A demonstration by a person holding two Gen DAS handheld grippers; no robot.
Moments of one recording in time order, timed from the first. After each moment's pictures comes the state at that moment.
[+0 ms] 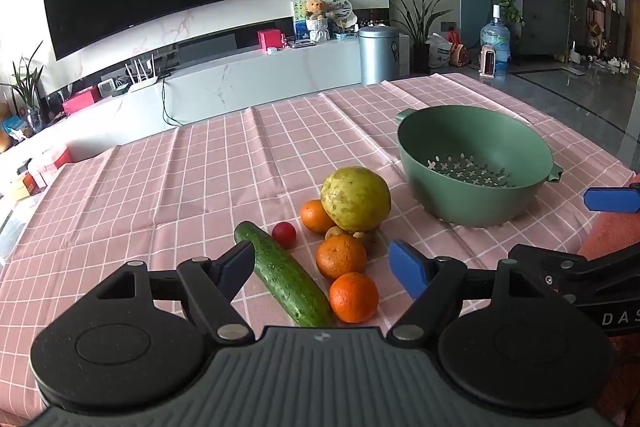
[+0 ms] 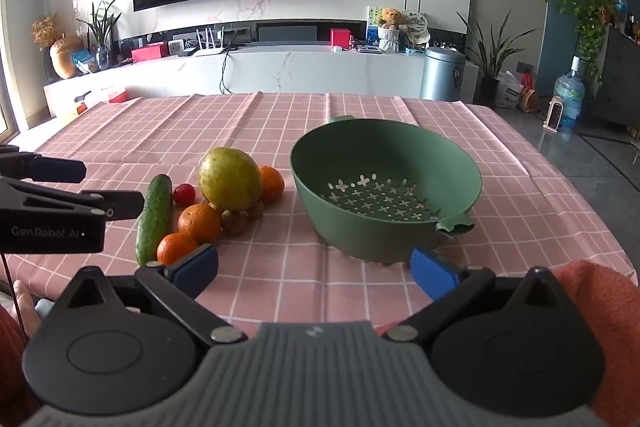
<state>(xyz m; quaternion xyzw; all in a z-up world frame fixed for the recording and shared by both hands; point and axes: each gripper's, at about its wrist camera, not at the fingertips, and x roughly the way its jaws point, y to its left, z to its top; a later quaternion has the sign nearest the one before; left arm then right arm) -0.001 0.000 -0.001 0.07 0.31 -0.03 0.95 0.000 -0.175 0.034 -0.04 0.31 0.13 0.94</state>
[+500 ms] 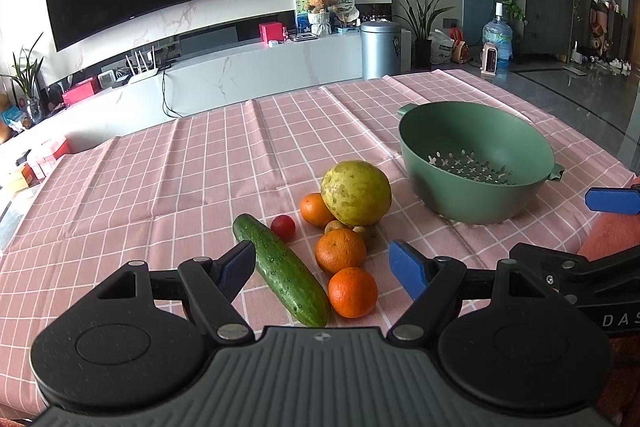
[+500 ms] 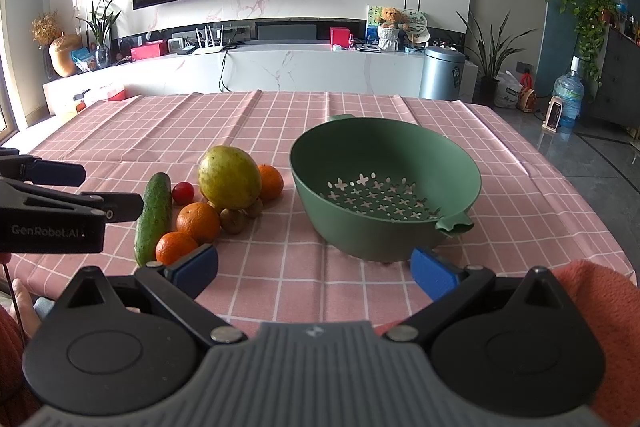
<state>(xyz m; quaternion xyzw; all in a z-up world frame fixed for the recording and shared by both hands) 0.000 0.003 -0.001 0.06 0.32 -0.03 0.94 0.000 -0.173 0.034 -0.04 0.31 0.12 0.94</state>
